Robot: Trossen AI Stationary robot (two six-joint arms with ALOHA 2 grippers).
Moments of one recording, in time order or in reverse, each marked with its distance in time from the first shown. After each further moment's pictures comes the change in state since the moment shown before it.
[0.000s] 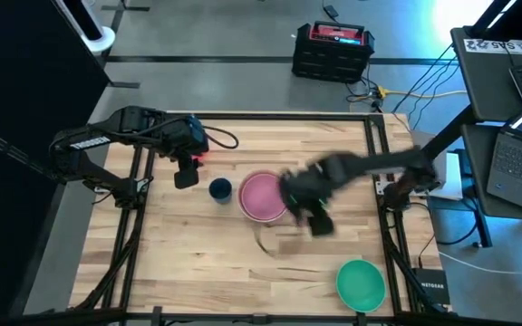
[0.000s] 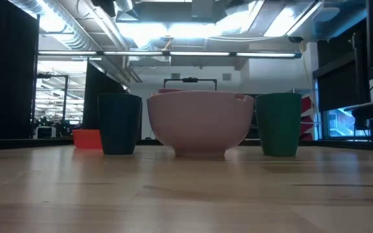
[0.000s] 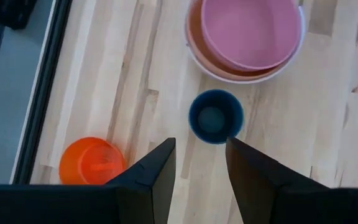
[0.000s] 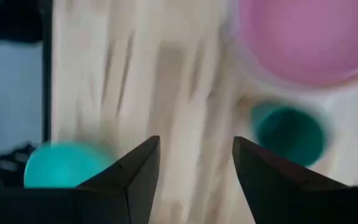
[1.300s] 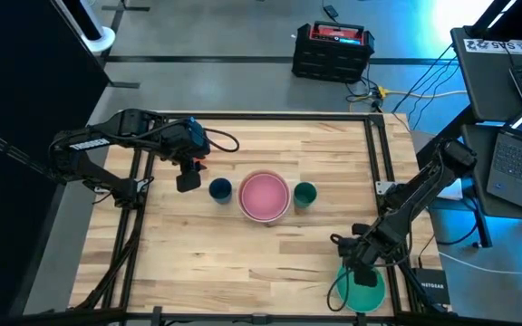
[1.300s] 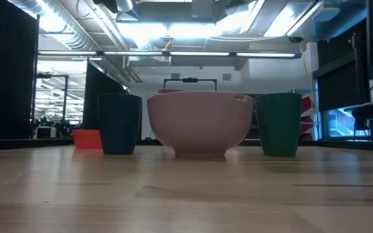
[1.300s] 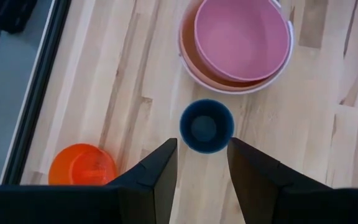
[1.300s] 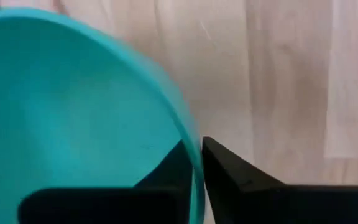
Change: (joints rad) left arm -0.027 0.000 0.000 0.027 0.000 -0.055; right arm 0.500 -0.342 -0.999 0.762 0.005 0.797
